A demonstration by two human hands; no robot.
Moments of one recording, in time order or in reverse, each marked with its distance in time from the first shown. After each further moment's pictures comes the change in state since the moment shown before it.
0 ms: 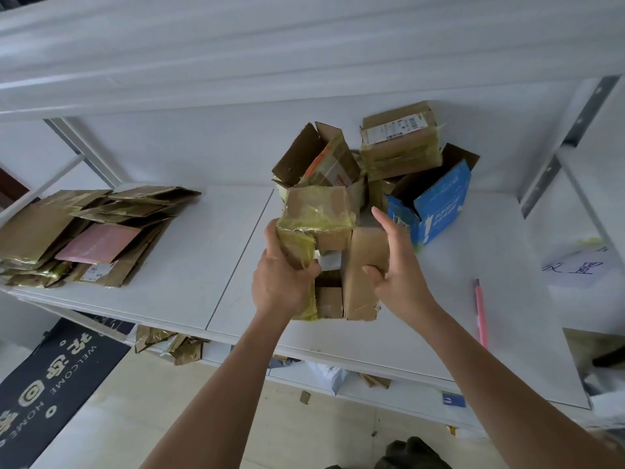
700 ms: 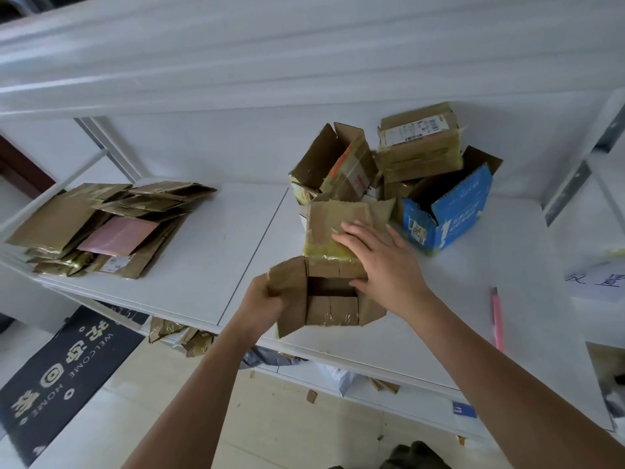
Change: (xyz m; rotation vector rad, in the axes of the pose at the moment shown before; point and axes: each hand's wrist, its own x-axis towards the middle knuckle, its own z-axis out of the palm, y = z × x) left_hand -0.007 -0.052 -0.038 -0.376 -0.387 -0.122; right_hand 0.029 -0.001 0.021 -0.757 -0.290 -0.319
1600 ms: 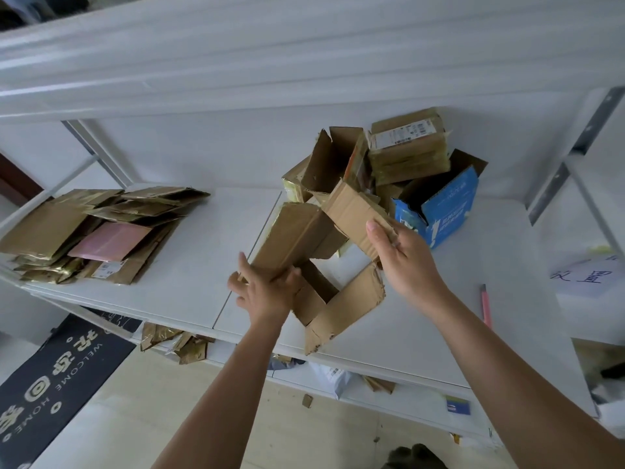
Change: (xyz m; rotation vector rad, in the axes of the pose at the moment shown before) left_hand 0.015 0.000 0.036 0.091 0.484 -0.260; right_hand -0.014 -0.022 -0.062 0.915 0.246 0.354
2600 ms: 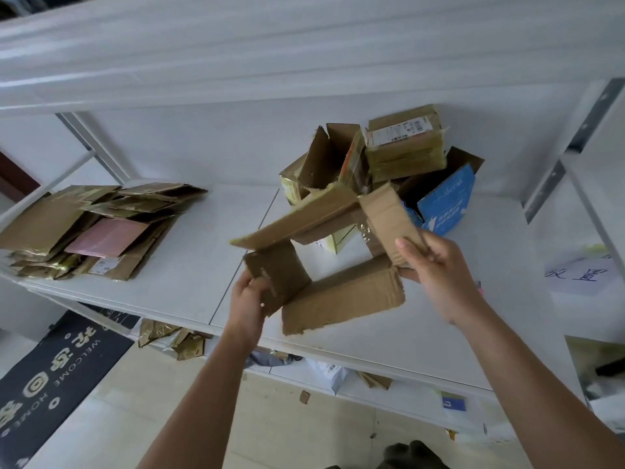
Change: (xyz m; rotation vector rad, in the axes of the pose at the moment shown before) left_hand 0.007 -0.028 -0.025 -0.692 -0.360 -0.084; right_hand -0.022 0.034 -0.040 0.217 0.007 0.162
